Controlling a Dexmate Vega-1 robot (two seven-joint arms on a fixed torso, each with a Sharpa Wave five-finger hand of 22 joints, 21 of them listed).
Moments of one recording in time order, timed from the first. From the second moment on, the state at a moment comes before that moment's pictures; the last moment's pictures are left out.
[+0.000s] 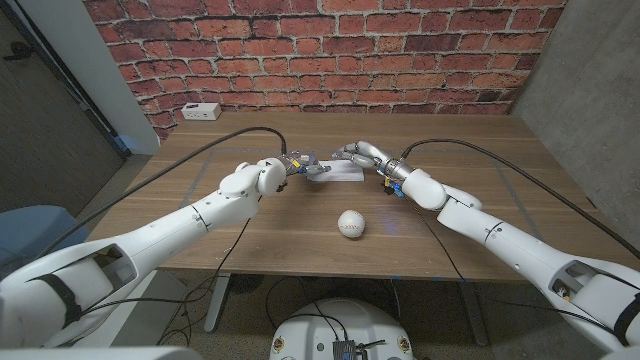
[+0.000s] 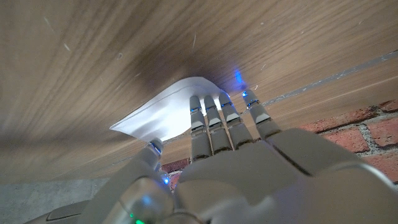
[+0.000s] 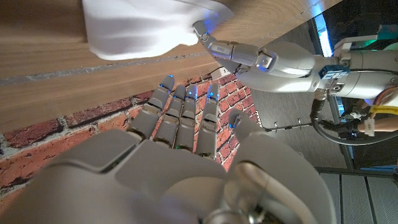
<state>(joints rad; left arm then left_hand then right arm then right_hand) 0.53 0.69 0.90 -1.69 0.63 0.36 -0.26 0.04 0.08 0.61 0.12 0.20 0.61 0.02 0.20 0.18 0.47 0.02 0.21 0.19 0.38 -0.01 0.20 0.17 0.06 0.15 0.58 0.19 -0.64 -0.57 -0.73 -1.35 -0.20 0.36 -0.07 0.42 0.19 0.55 0.01 0.17 0.71 0.03 0.23 0.19 0.60 0.09 0.22 0.20 0.44 0.00 0.25 0.24 0.48 0.05 0.22 0.18</state>
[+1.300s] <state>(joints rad) 0.54 0.68 0.90 -1.71 0.69 0.40 -0.28 0.05 0.08 0.61 0.11 0.20 0.62 0.04 0.20 0.18 0.52 -0.01 0.22 0.20 0.40 -0.04 0.20 0.18 0.08 0.14 0.58 0.19 -0.61 -0.60 -0.77 -1.28 -0.46 0.31 -0.33 0.27 0.17 0.46 0.09 0.18 1.14 0.14 0.26 0.18 0.99 0.18 0.30 0.20 0.77 -0.01 0.36 0.30 0.68 0.03 0.29 0.19</state>
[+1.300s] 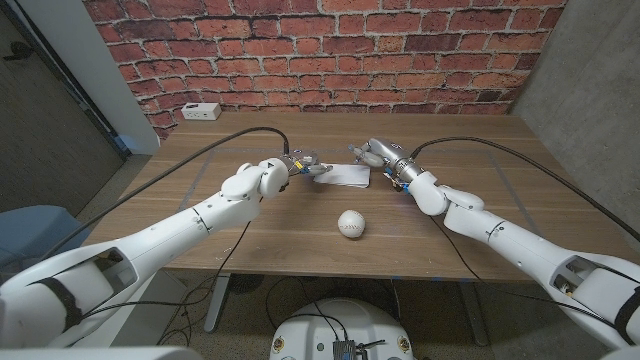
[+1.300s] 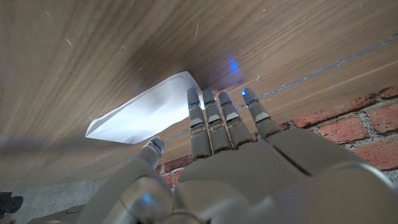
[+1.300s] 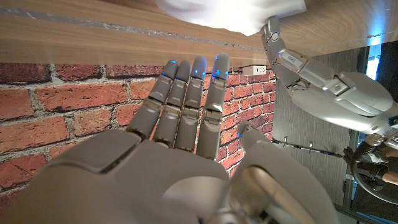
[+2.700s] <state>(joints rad) 0.44 0.60 0.98 -1.65 0.69 0.58 -0.44 0.04 0.05 0.59 0.11 0.20 0.44 0.02 0.17 0.17 0.34 -0.04 0.18 0.18 0.26 -0.04 0.17 0.17 0.09 0.00 0.57 0.19 -0.59 -0.67 -0.81 -1.21 -0.52 0.43 -0.29 0.23 0.15 0.44 0.11 0.19 1.18 0.14 0.22 0.18 1.01 0.17 0.29 0.20 0.80 -0.02 0.35 0.33 0.66 0.02 0.30 0.20</state>
